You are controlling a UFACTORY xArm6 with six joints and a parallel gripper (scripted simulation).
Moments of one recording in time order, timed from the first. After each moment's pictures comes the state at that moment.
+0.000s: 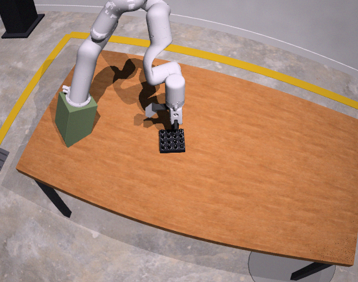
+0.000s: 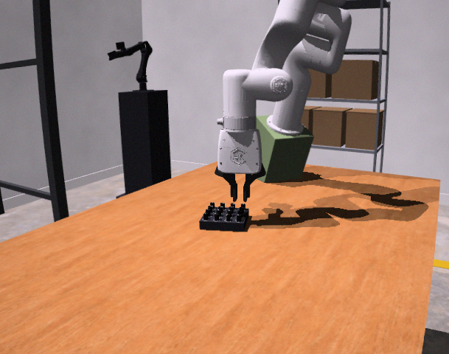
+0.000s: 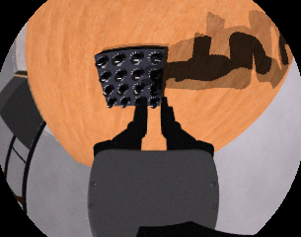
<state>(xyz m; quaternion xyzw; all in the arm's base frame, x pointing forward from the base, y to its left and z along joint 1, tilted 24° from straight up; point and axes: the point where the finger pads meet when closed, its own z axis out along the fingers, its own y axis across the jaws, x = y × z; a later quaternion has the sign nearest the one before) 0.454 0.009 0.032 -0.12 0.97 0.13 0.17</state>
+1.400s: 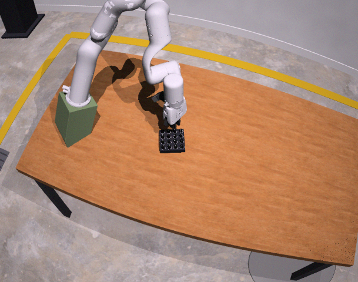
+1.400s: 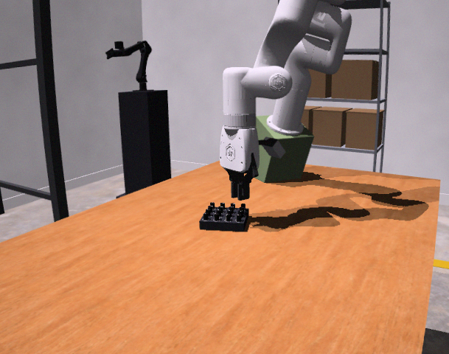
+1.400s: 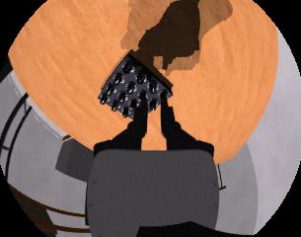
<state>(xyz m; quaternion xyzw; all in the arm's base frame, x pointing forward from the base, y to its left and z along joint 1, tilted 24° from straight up) 0.452 0.008 0.037 0.28 0.94 0.19 0.11</state>
